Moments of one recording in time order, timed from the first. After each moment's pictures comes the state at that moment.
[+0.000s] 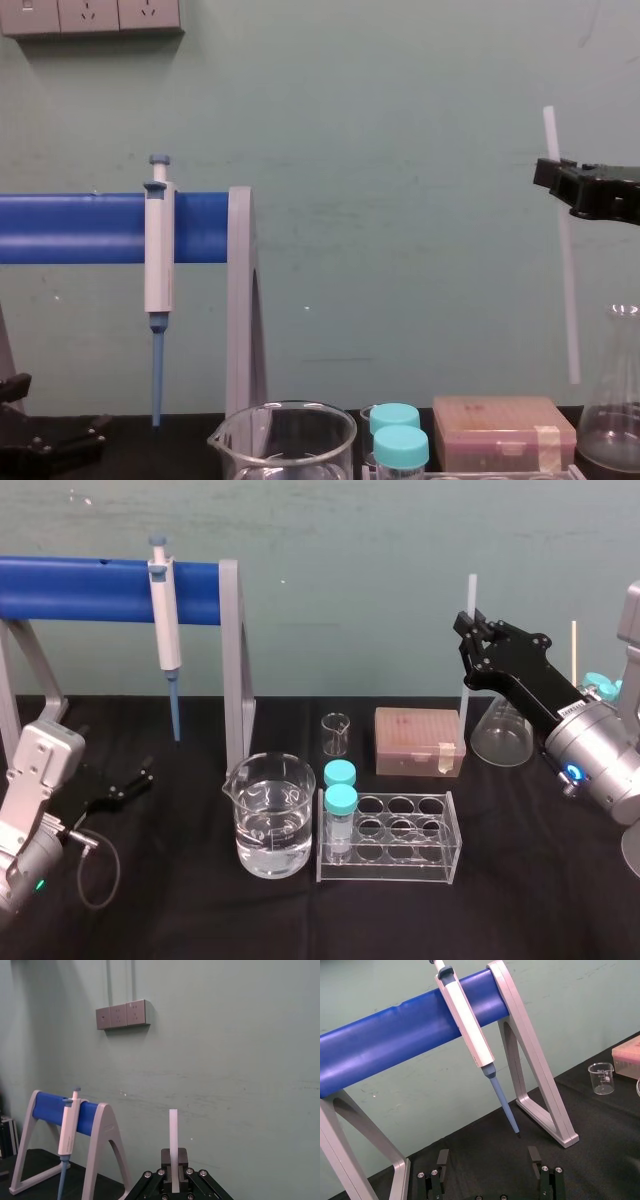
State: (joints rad) left arm -0.20 0.60 0.45 -1.41 -0.25 -0.12 0.03; right arm 0.25 0.35 -0.19 -1.60 0.41 -0.01 0.32
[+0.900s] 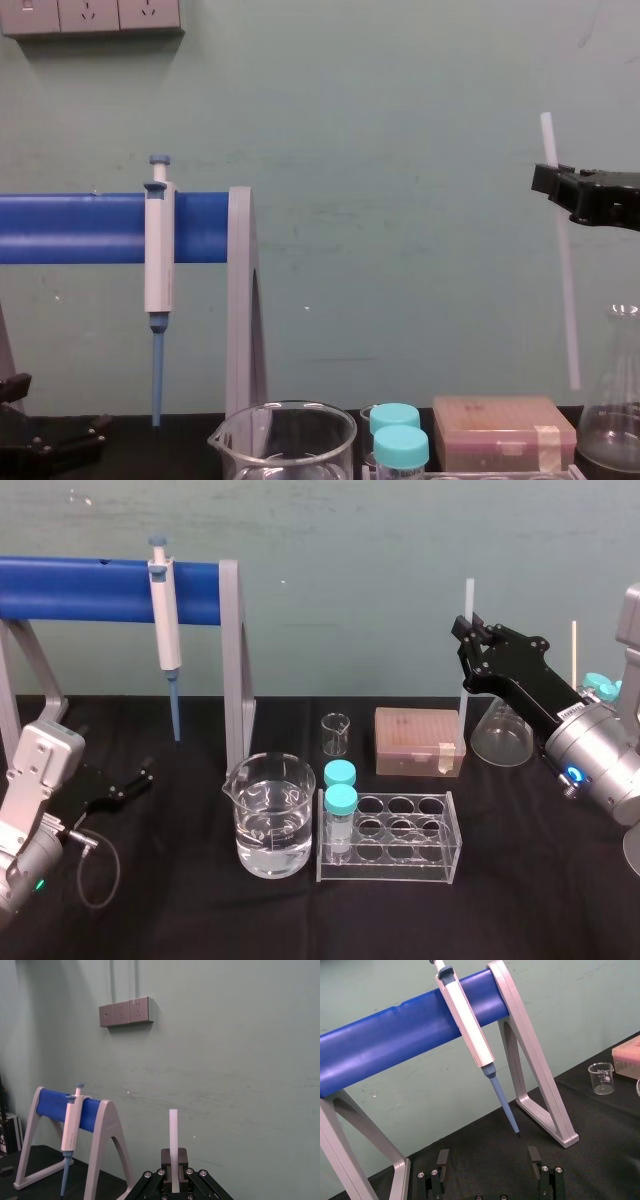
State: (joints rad) left arm -0.20 0.60 0.45 -1.41 -0.25 -0.12 0.03; right arm 0.25 0.36 -0.19 -1.59 0.42 -0.01 0.33
